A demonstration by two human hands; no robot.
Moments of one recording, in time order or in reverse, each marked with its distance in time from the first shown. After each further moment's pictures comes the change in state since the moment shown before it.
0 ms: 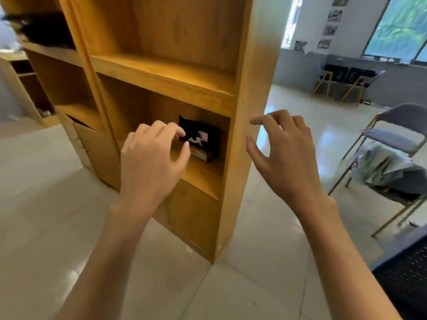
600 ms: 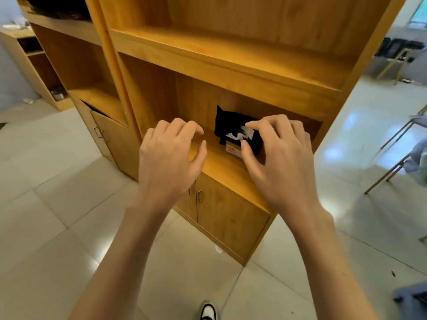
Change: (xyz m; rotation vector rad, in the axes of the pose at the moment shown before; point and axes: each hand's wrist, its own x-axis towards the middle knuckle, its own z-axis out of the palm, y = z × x) left_hand 0.056 -0.209 0.088 0.026 -0.069 0.056; right_hand 0.079 -0.115 0.210 0.083 0.006 0.018
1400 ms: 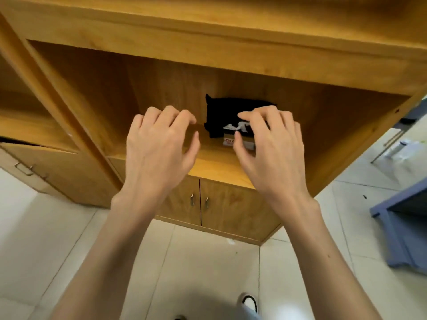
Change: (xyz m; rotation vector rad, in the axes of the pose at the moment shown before) left_hand 0.096 -0.222 0.123 -0.161 -0.157 0.294; right_hand 0.087 -0.075 0.214 -0.333 0.035 0.229
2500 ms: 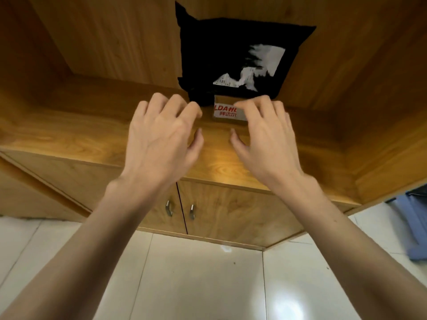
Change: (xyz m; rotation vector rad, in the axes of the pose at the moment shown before) left_hand -0.029 -0.041 0.305 -0.033 -0.052 0.176; right_hand -0.054 0.129 0.272 -0.091 -0.243 0.092
